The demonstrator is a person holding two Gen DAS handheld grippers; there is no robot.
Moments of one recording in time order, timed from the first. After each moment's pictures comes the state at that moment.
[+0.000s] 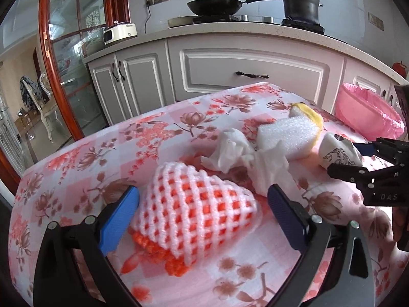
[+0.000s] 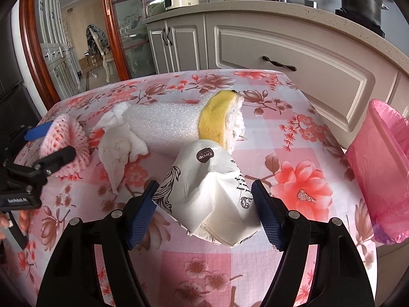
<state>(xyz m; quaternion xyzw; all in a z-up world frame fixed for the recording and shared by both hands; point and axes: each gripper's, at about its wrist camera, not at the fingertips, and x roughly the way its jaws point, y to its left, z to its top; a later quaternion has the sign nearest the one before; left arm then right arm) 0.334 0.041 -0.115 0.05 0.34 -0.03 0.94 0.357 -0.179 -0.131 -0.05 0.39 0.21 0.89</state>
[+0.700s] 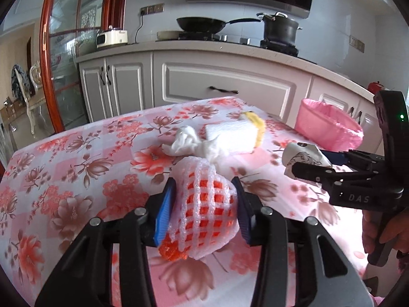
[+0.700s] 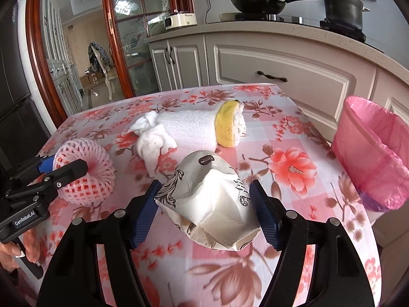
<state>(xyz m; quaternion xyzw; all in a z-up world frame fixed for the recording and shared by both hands) 0.249 0.011 -0.092 -0.01 0.30 -0.08 0.95 0.285 -0.192 -0.102 -0.01 0.35 0.21 0.91</state>
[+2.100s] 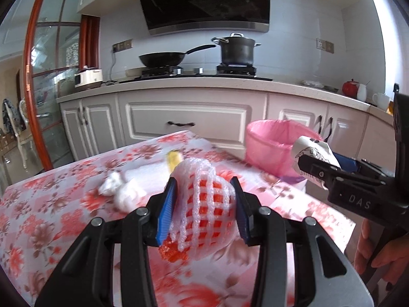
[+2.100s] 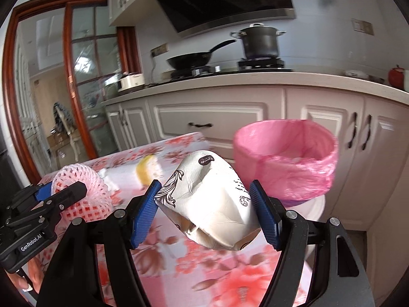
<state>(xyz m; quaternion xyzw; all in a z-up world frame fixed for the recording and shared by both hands) 0.219 -0.138 -0.046 0.03 0.22 -0.13 0.97 0.216 -0.334 -0.063 0.07 0.22 0.07 0.97</state>
